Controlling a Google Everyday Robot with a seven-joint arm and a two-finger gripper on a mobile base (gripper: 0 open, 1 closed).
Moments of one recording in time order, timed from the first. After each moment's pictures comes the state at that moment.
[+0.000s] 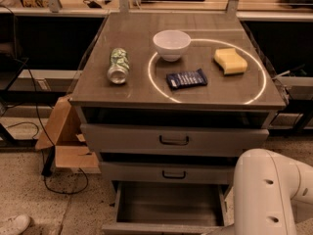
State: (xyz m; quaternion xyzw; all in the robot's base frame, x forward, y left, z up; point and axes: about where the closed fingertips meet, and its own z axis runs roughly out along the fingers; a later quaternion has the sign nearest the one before) arm 0.320 -0.154 0.148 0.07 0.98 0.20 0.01
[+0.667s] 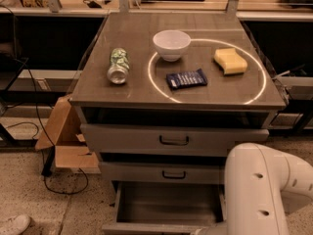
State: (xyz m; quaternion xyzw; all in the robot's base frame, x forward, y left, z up) arm 0.338 -0.138 0.156 0.06 0.98 0.20 0.03
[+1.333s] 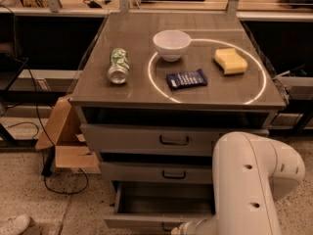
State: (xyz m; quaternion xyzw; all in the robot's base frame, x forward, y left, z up) arm 0.369 -0.083 0.196 0.03 0.97 0.23 0.08
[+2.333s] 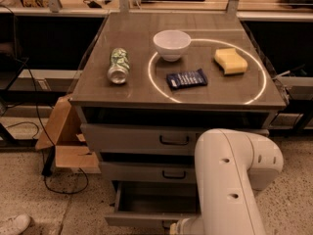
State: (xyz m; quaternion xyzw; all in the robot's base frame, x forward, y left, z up) arm 0.392 -0.083 0.181 0.05 0.97 0.21 0.11
